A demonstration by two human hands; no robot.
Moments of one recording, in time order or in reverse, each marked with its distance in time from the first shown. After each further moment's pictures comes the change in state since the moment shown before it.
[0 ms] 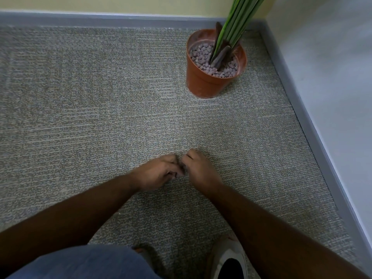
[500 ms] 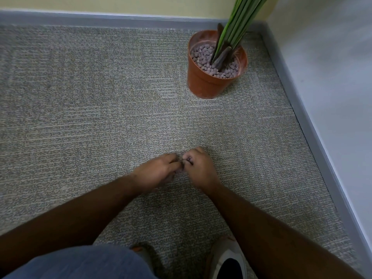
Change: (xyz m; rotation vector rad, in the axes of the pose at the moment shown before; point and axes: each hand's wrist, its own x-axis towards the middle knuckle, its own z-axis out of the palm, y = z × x) left_hand -0.003 0.005 0.006 0.270 0.131 0.087; right_hand 0.004 -0.004 0.000 0.368 0.192 0.231
